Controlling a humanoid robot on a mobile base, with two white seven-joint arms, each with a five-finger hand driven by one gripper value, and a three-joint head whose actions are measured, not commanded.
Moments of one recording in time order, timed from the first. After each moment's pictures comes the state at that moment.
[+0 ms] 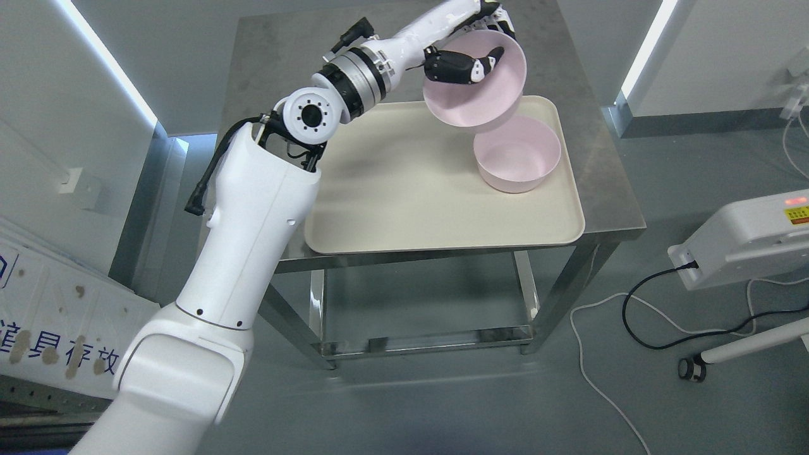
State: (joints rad) left arm -1.02 0.03 -0.51 -1.19 -0.26 -0.07 -0.48; right arm 0.08 0.00 -0.09 -0.20 -0.09 0.02 0.06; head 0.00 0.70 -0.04
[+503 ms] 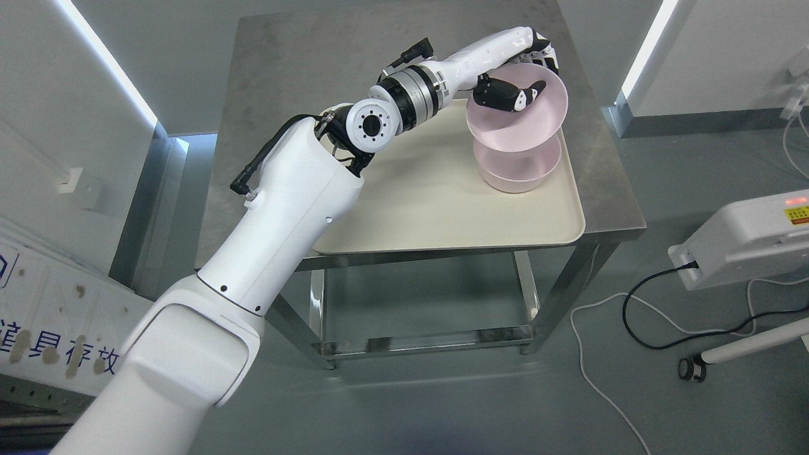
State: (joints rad) left arm -1.10 0.01 -0.72 -1.03 -0.21 -0.08 -0.39; right arm 0.08 0.00 -0.09 -0.20 -0.09 0.02 0.07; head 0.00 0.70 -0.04
